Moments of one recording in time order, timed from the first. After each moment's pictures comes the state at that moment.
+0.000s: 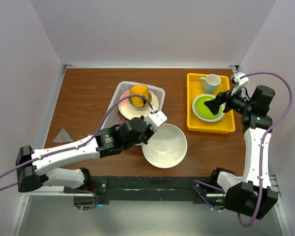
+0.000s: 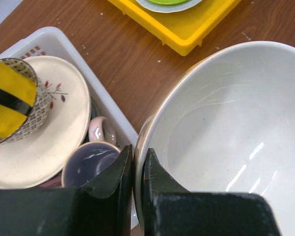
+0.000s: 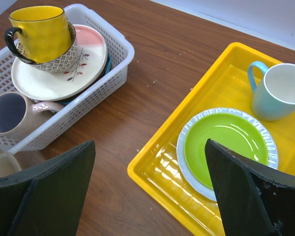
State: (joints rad) left arm -1.17 1.20 1.02 -0.29 -0.36 -0.01; right arm -0.32 1.03 1.04 -0.46 -0.88 -0.23
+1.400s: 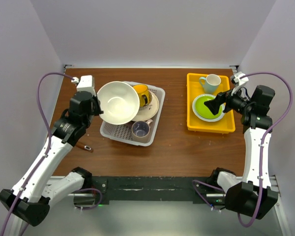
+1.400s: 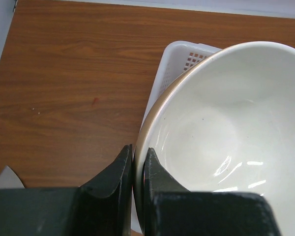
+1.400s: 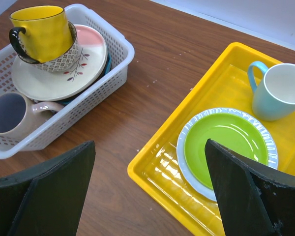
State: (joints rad) left arm -0.45 0.94 1.06 -0.54 -0.41 -0.28; right arm -0.32 1.03 1.04 -0.46 -0.88 -0.23
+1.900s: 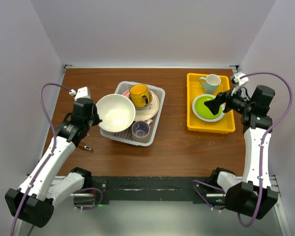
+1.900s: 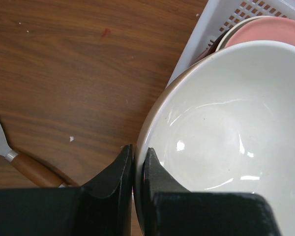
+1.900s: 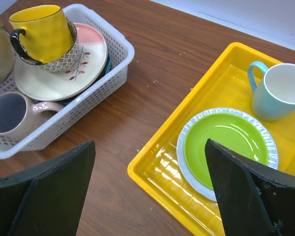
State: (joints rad) left arm -0.33 0.93 0.90 -0.63 -0.34 -0.48; right arm -0.32 1.03 1.04 -0.46 -0.88 -0.23
